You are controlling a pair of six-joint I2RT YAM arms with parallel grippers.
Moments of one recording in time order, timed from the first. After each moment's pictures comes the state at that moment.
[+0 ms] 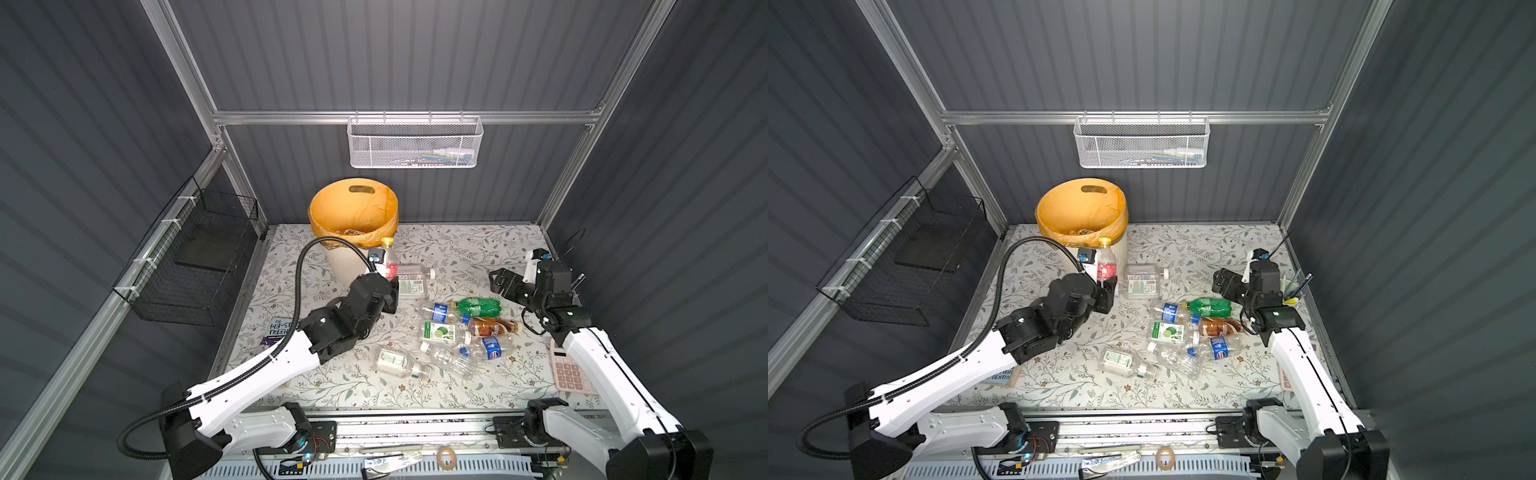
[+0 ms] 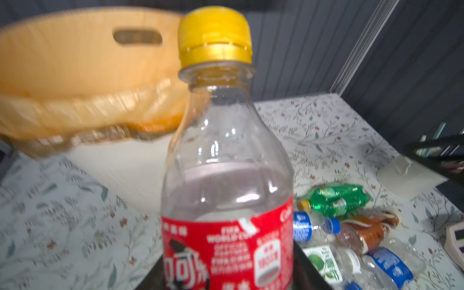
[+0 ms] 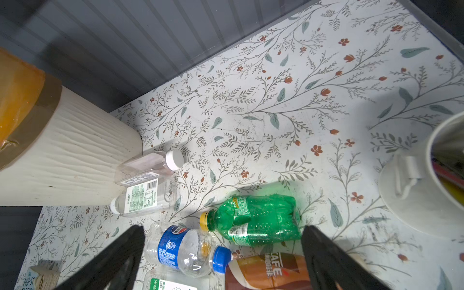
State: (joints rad) left arm -0.95 1.15 1.13 -0.34 -0.56 -0.25; right arm 0.09 1.03 0.82 -0.37 -0.09 0.46
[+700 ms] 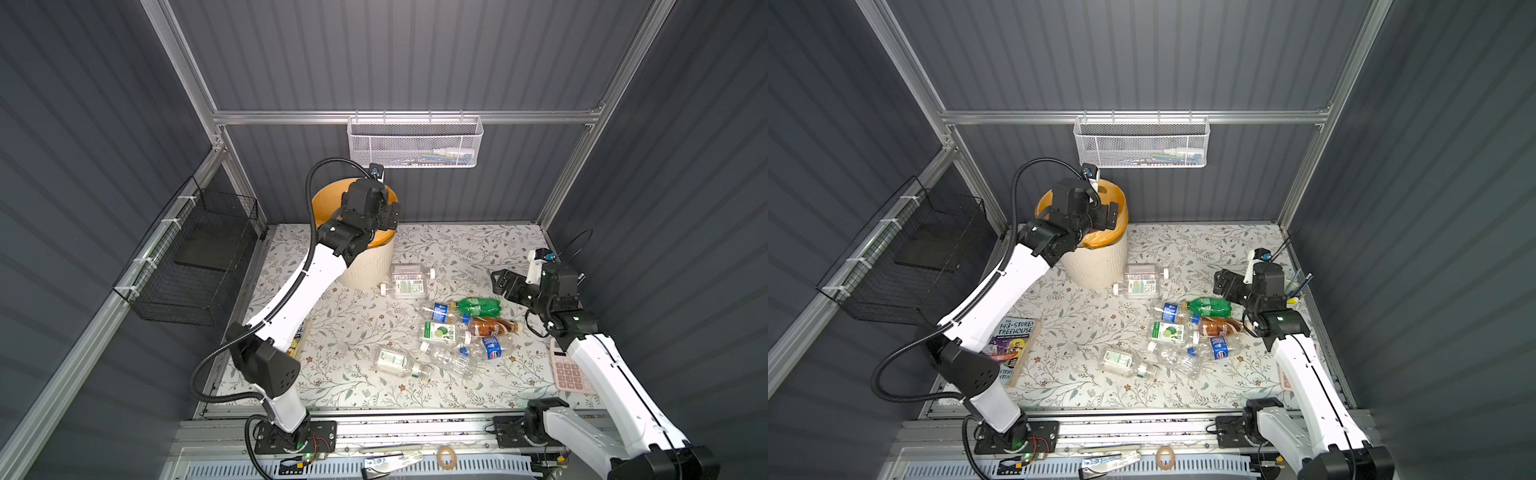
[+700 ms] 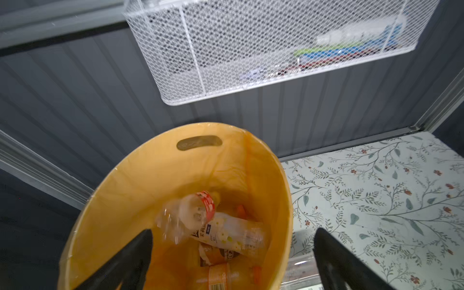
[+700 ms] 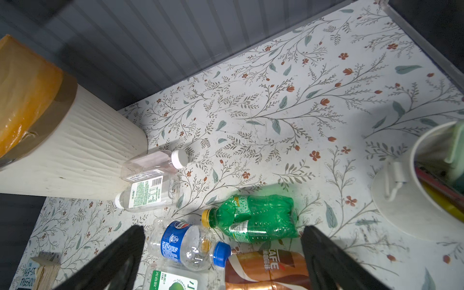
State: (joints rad) left arm -0.61 1.66 1.88 -0.57 -0.41 -0.01; right arm 0.09 0.98 0.82 -0.41 -0.10 0.42
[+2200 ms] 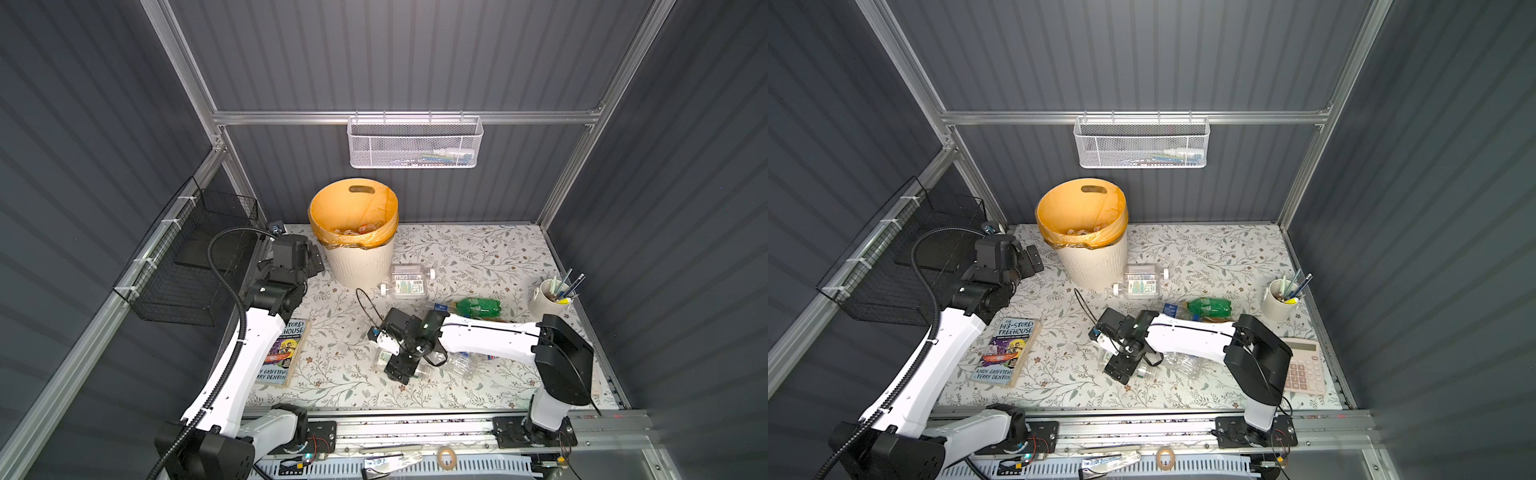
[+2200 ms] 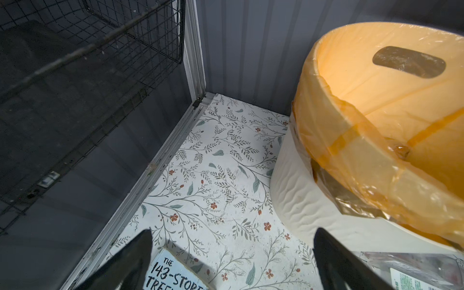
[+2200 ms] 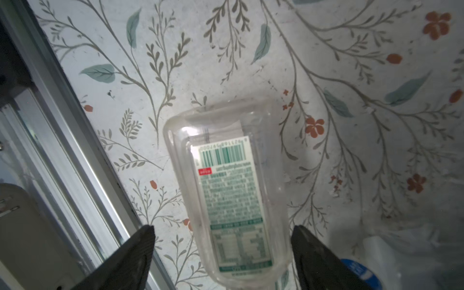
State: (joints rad) left arm -0.25 1.16 1.20 -0.60 -0.47 -0.33; right arm 1.10 1.78 1.24 -0.74 -0.10 -0.01
